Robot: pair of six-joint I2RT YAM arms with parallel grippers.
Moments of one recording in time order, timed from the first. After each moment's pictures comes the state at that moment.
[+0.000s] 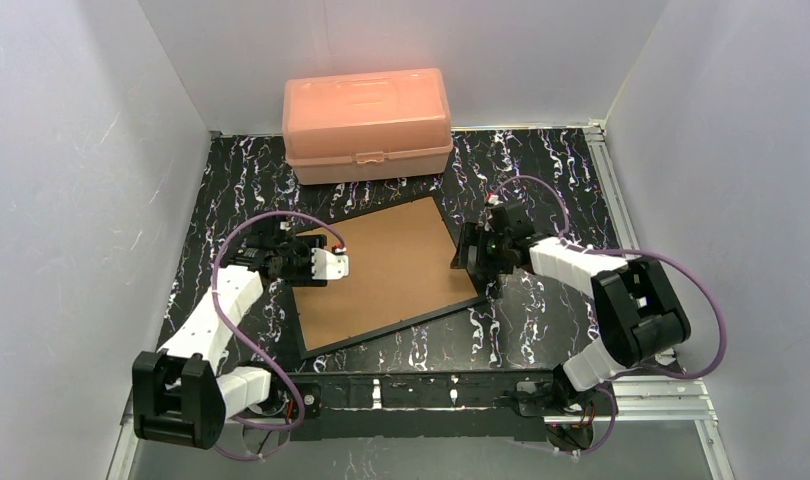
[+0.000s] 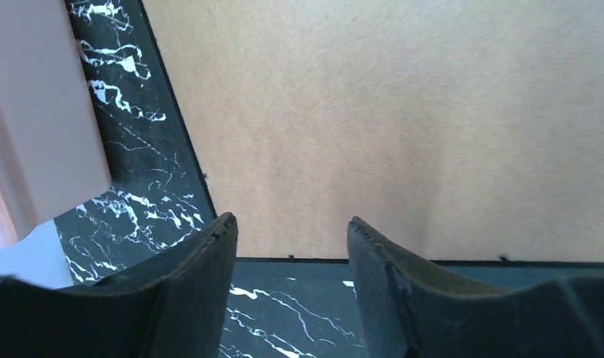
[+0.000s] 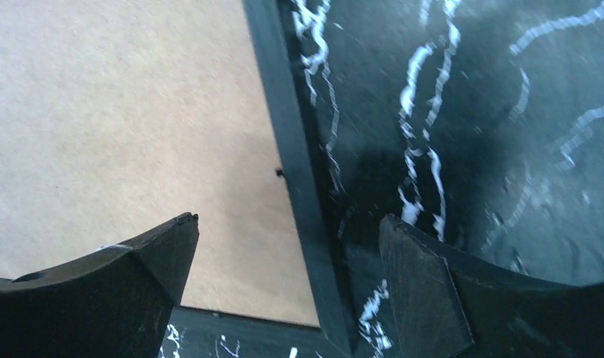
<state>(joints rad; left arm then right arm) -0.15 1.14 0.74 -0.59 0.39 1.44 0.45 1.56 0.80 -0.17 -0.21 0.49</state>
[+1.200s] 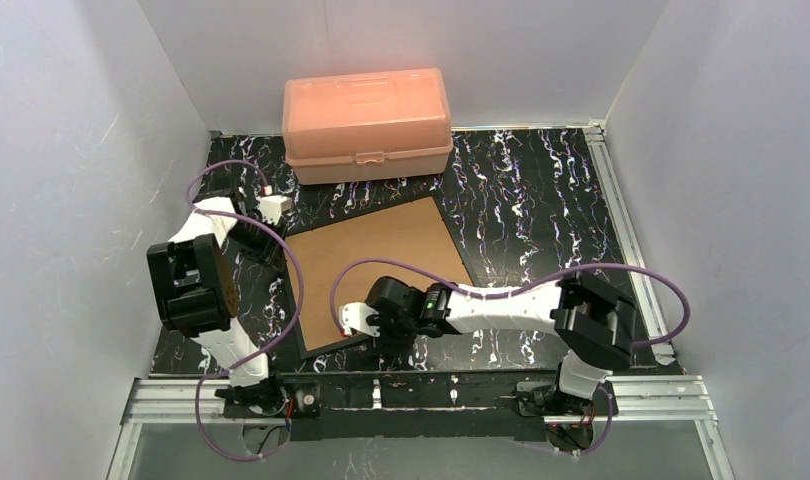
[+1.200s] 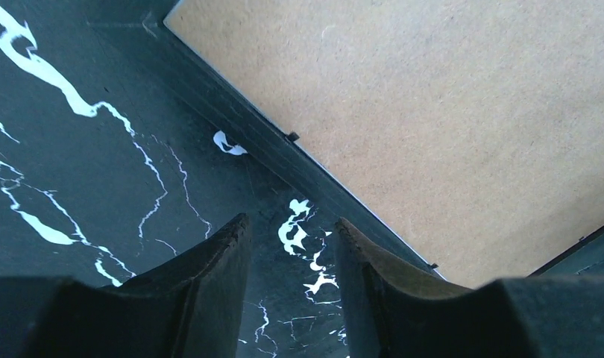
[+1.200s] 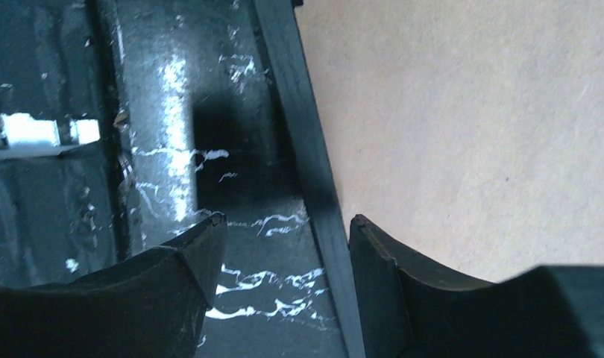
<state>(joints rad) 0.21 1.73 1.19 -0.90 0.34 0.60 1.29 1.67 1.04 -0.36 -0.08 -0.40</state>
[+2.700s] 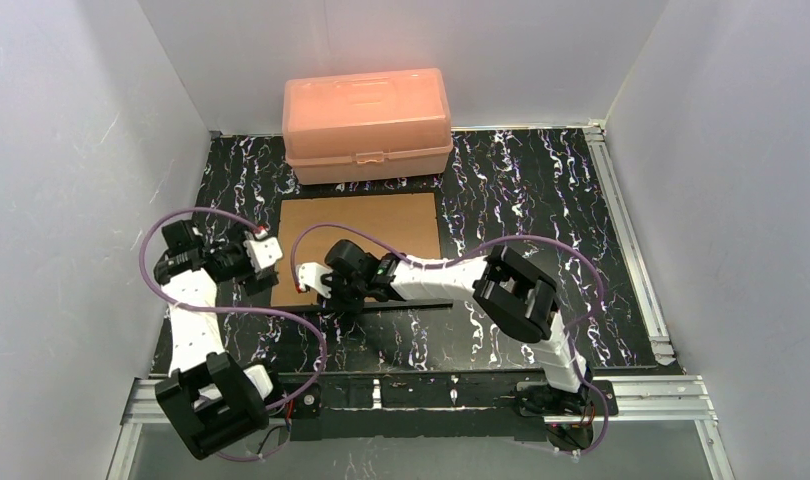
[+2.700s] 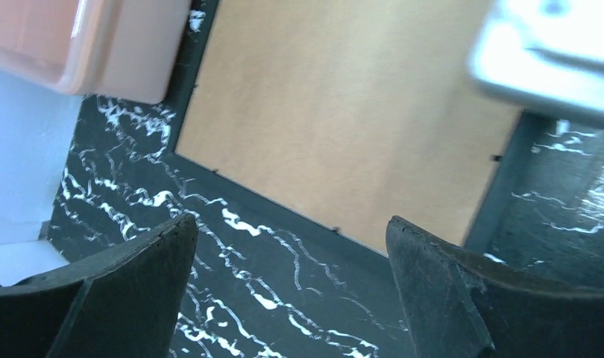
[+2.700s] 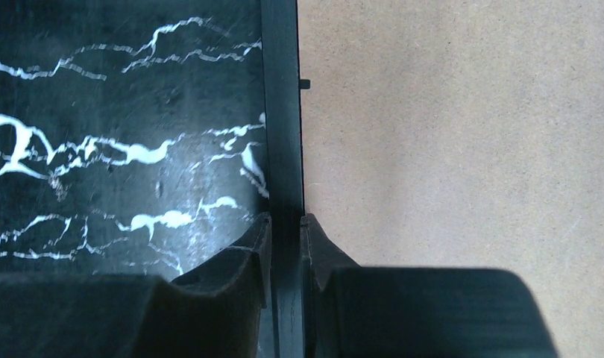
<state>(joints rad) 0.46 1.11 0.85 -0.82 0.93 1.58 1.18 2.09 1.47 -0.22 -0.23 -0.39</state>
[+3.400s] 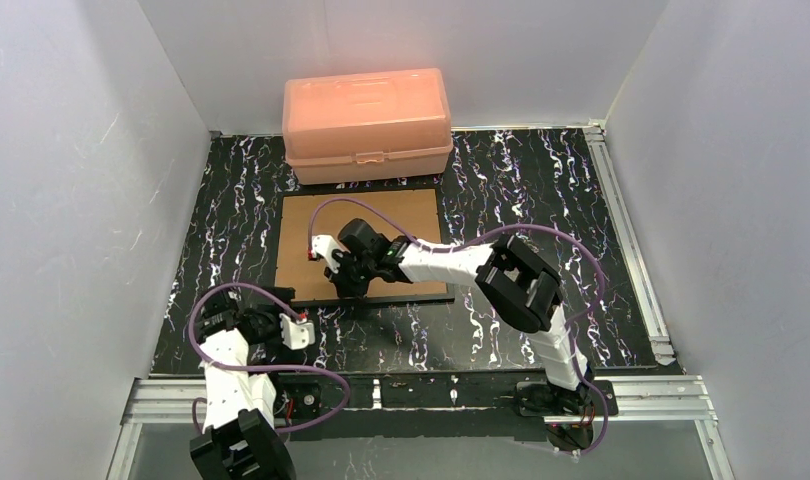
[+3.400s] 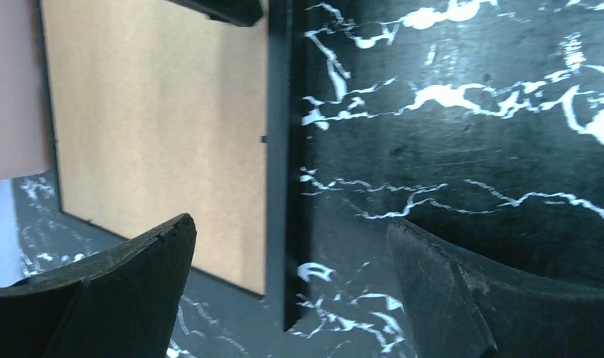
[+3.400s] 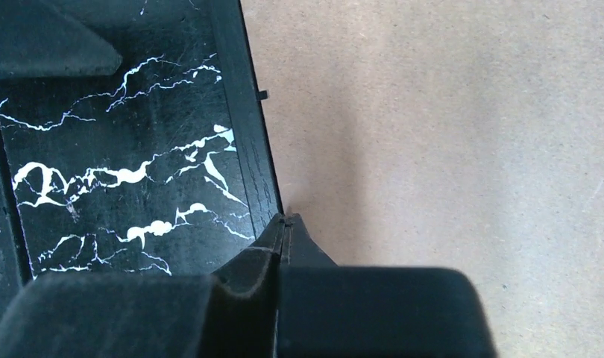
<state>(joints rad) 0.46 0.75 0.35 -0.90 0.87 2.07 1.08 2.12 1.51 -0.19 -0.37 -0.18</state>
